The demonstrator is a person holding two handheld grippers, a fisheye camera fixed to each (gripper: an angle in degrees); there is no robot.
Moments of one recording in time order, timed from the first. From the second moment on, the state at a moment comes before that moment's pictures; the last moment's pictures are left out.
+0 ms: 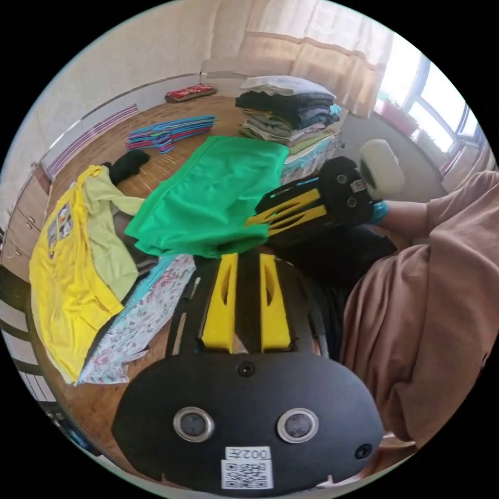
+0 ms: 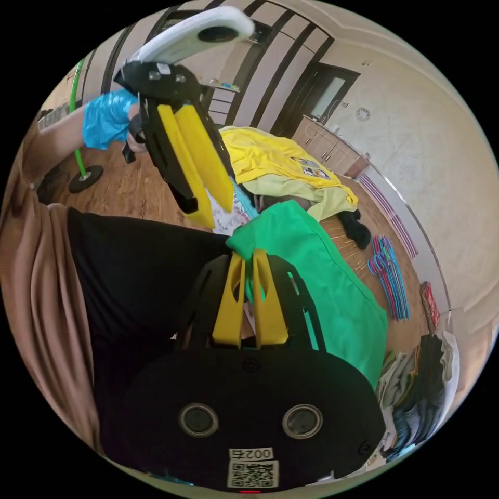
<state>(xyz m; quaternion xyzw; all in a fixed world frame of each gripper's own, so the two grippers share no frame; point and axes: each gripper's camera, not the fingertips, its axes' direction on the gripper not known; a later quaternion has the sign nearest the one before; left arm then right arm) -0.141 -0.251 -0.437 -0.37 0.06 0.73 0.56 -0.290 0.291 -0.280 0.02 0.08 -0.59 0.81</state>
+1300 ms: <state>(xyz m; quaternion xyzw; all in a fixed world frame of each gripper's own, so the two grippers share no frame) -0.139 -0.136 -0.549 -0.19 0.08 0.94 0.28 -0.237 0.275 -0.507 -0.04 0.05 -0.51 0.86</state>
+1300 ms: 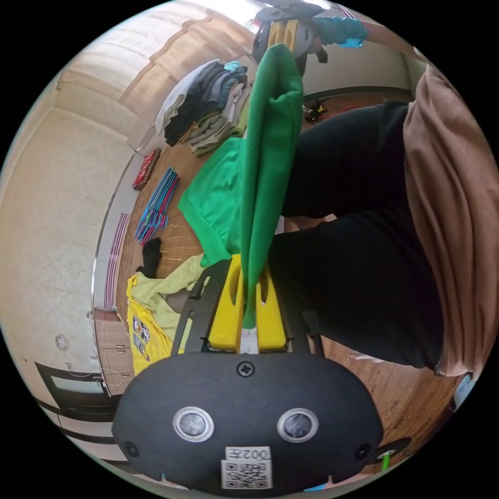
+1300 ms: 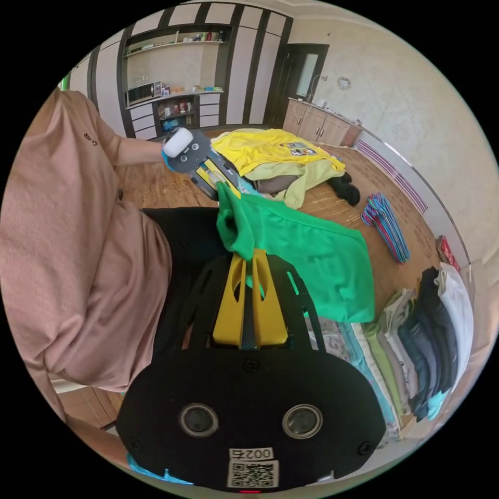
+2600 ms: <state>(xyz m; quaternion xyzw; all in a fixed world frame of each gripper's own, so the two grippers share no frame) 0.100 -0.147 -0.502 -0.05 -0.02 0.94 0.35 -0.105 0.127 -0.588 0.22 0.15 -0.45 0.86</state>
